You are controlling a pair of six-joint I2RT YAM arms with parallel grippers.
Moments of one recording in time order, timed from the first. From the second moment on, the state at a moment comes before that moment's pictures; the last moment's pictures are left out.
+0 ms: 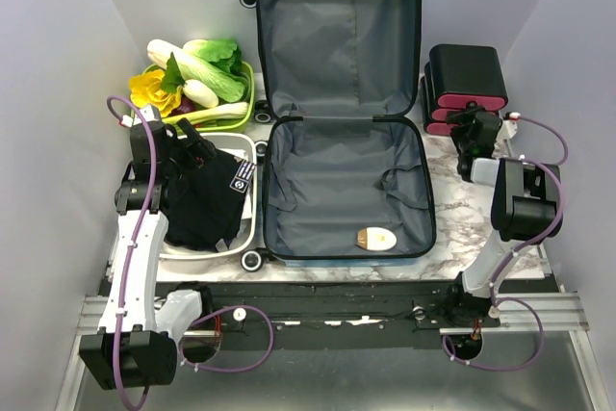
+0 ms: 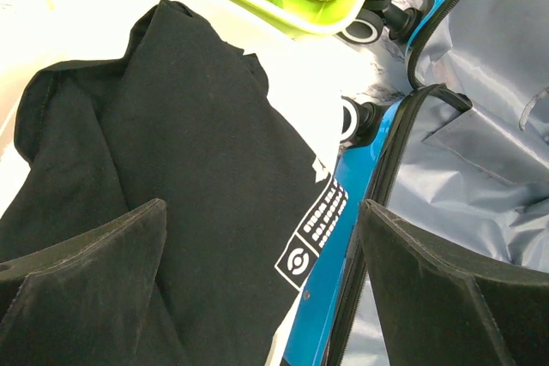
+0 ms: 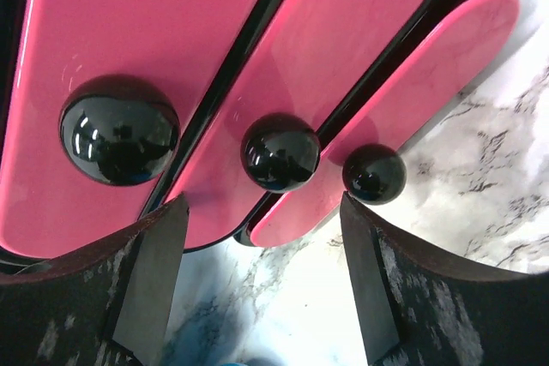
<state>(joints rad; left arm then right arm) 0.07 0.97 0.99 -0.57 0.01 -0.54 -0.16 1.83 0.90 0.61 0.13 0.96</state>
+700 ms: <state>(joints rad) 0.07 0.97 0.99 -0.56 0.01 -0.55 -0.25 1.83 0.97 0.53 -0.19 0.81</state>
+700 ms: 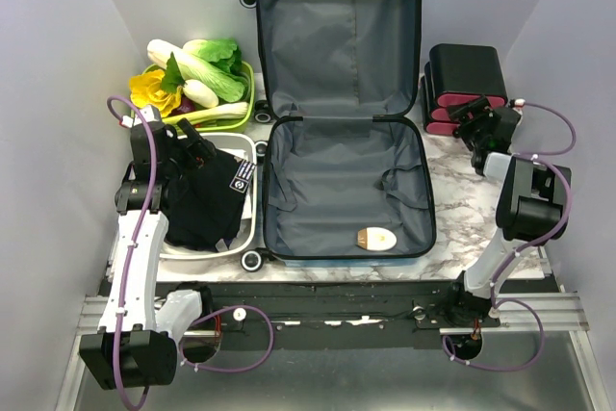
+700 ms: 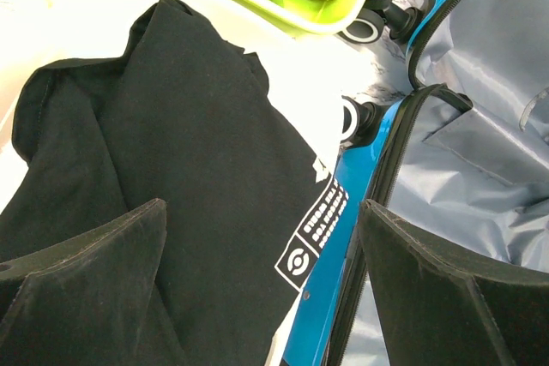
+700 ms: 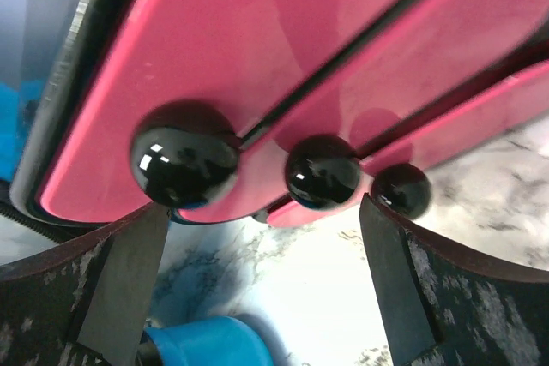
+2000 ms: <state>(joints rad) 0.07 0.93 0.98 -0.55 0.01 -0.55 -0.22 1.86 1.17 0.32 -0.11 0.74</state>
